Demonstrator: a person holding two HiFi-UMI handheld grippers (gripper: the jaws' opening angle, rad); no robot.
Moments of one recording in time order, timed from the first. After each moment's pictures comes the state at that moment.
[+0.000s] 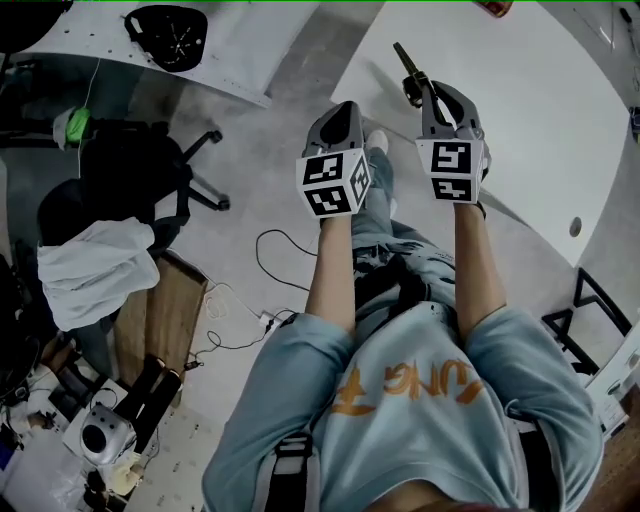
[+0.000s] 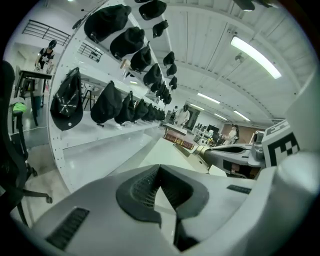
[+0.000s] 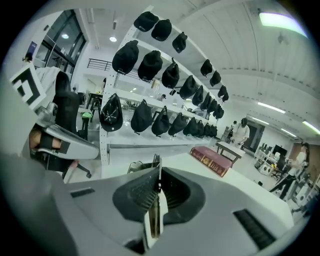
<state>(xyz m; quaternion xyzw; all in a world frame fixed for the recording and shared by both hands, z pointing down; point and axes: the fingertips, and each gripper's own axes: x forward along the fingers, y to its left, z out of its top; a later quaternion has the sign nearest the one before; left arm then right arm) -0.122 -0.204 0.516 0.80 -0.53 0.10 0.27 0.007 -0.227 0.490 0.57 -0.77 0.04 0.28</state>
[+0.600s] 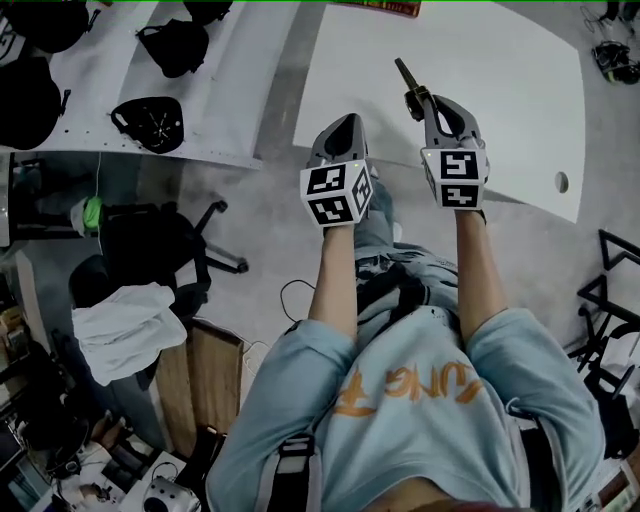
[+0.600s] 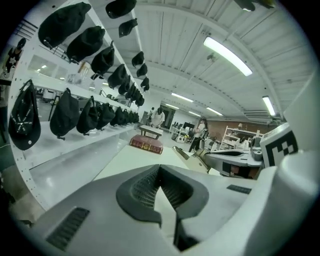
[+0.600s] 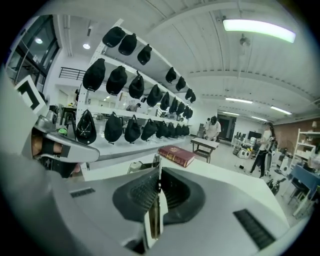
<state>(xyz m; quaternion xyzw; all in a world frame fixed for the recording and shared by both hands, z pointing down) -0.009 -0.197 0.453 0.88 -0.42 0.10 0.21 0.124 -0.180 0.434 0.68 -0.70 0.07 0.20</state>
